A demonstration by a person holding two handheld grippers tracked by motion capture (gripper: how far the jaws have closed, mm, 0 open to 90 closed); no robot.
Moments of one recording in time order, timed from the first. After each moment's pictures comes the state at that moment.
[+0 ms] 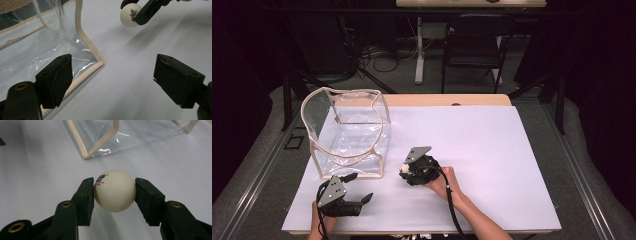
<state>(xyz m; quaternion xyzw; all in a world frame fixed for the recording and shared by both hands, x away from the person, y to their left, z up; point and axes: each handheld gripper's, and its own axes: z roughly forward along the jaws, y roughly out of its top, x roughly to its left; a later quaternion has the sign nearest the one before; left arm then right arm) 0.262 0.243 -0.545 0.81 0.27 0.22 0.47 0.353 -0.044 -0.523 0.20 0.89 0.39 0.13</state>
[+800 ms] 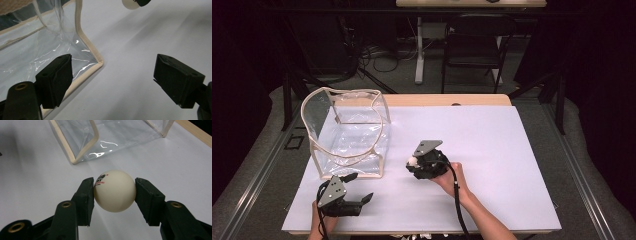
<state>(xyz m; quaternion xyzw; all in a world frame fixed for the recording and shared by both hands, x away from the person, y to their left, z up) 0.262 0.243 -0.545 0.81 0.27 0.22 0.47 0.357 -0.066 -0.504 0.22 0.88 0.40 0.15</state>
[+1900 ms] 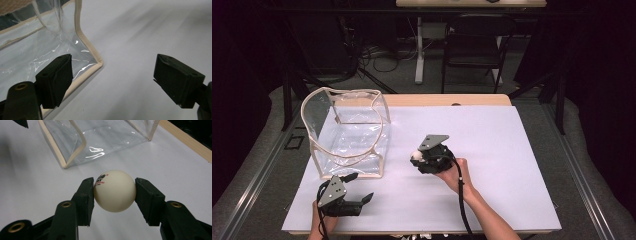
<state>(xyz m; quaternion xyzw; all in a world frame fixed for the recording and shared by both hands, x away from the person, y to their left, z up) 0.262 0.242 -0.545 0.81 0.27 0.22 0.47 0.363 -0.079 -0.489 0.23 0.87 0.41 0.17</state>
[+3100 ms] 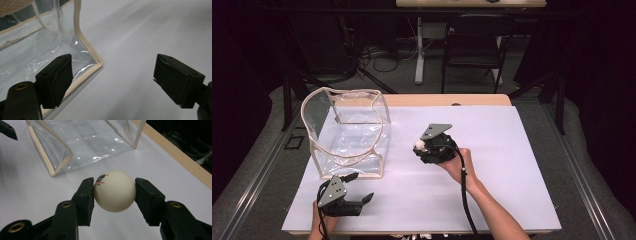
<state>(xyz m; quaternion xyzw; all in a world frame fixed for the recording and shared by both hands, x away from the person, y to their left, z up) 0.262 0.242 -0.545 0.81 0.27 0.22 0.47 0.376 -0.085 -0.461 0.24 0.86 0.40 0.19</state>
